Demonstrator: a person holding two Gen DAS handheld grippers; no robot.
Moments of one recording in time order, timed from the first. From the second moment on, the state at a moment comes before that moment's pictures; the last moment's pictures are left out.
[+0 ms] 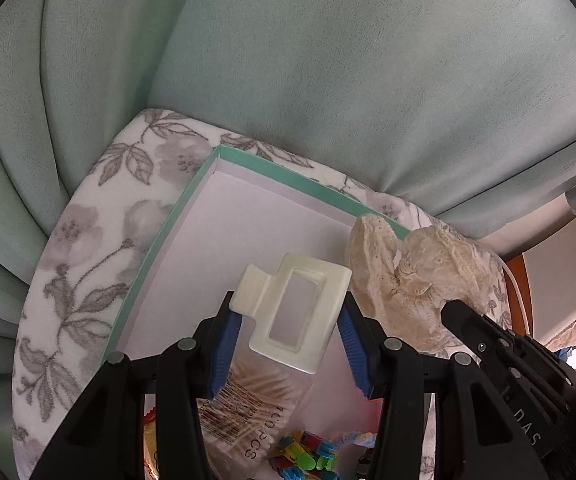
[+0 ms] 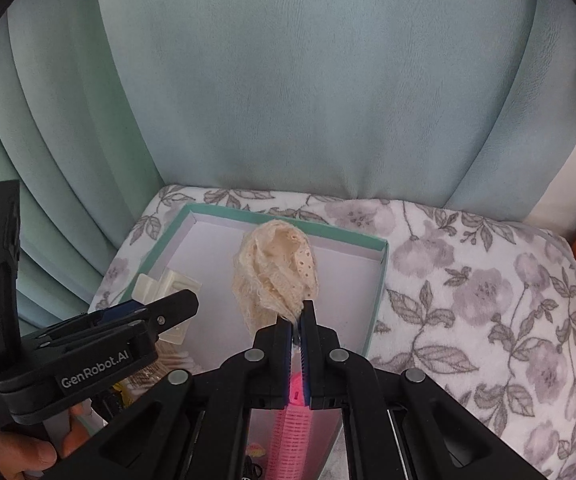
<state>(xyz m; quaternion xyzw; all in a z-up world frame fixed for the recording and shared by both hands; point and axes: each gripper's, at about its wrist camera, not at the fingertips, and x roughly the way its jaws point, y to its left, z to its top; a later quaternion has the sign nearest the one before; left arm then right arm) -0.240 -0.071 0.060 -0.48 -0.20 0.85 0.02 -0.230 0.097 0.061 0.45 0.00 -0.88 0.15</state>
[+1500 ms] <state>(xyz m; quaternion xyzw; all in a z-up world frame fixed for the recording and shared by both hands) -0.225 -0.058 0.081 -0.49 -0.16 0.86 0.00 -0.219 0.090 0.086 0.47 0.02 -0.87 0.15</state>
